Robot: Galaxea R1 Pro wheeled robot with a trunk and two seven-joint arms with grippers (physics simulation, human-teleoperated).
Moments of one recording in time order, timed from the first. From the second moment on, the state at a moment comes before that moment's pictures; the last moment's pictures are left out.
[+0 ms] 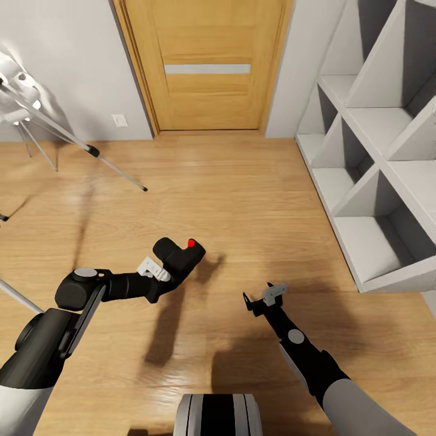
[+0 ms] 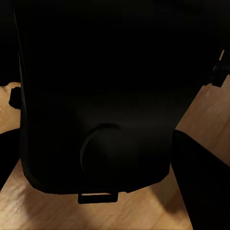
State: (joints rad) left arm -0.62 0.25 -0.18 -1.61 -0.09 0.93 -0.86; right arm -0.64 -0.02 0.33 -0.65 0.00 -0.30 0.03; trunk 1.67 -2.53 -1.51
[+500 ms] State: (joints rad) left arm -0.62 0.25 -0.18 -1.61 -0.09 0.93 -0.87; right arm -0.64 -0.02 0.33 -0.65 0.00 -0.30 0.03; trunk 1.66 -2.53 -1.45
